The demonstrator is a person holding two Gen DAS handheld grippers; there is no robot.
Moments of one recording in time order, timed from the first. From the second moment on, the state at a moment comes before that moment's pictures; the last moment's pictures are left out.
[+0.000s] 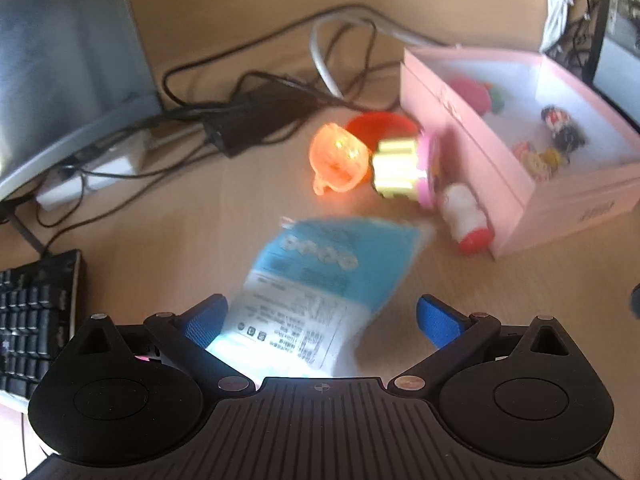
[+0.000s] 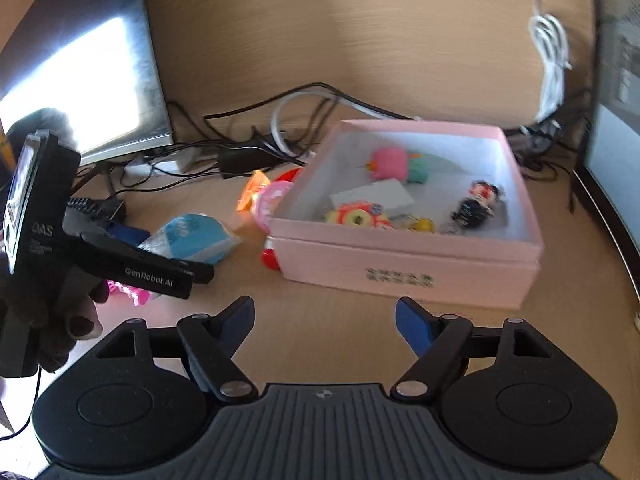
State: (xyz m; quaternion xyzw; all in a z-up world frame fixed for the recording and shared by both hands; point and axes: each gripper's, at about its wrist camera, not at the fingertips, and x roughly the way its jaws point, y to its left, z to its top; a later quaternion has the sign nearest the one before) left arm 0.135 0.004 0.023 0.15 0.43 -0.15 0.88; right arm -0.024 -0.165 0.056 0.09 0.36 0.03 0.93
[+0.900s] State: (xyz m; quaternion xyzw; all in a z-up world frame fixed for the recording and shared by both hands) left arm -0.013 0.040 0.063 0.02 0.44 -0.16 0.89; right arm -0.018 -0.143 0.081 0.04 0.35 0.11 0.93
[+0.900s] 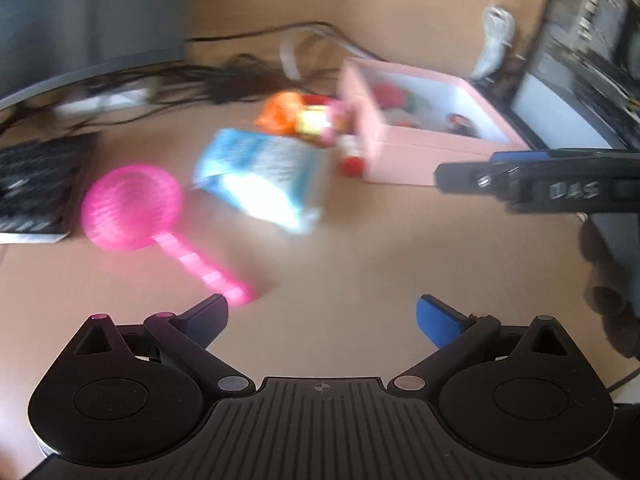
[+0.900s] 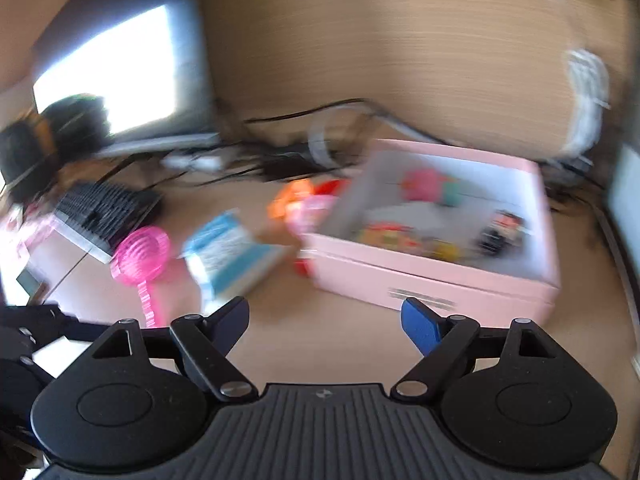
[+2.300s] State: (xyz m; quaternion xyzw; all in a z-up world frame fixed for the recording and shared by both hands) left arm 0.118 0.088 0.025 -0.01 0.45 0.01 0.89; right arm -0.072 -0.156 0.041 -0.02 0.42 0.02 0.91
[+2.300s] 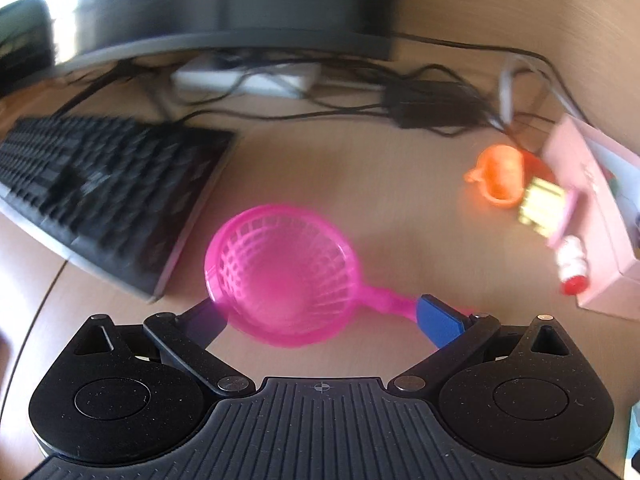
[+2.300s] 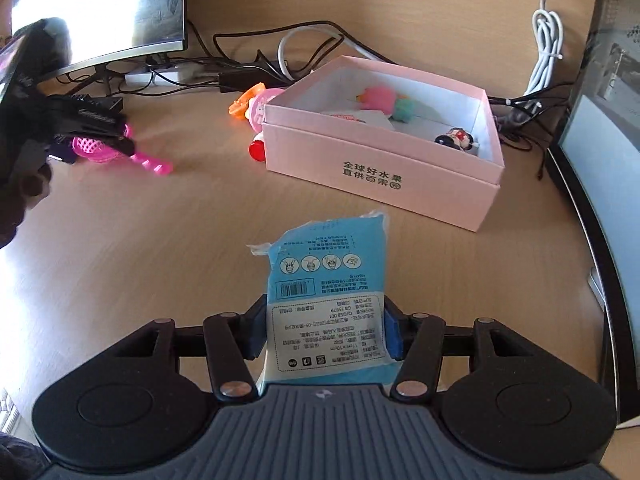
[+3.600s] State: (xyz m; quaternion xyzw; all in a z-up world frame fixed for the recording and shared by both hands) left arm 0.128 0.081 0.039 -0.10 0.45 0.05 0.89; right arm -0.061 -0.154 0.040 -0.03 0.40 0.05 0.91
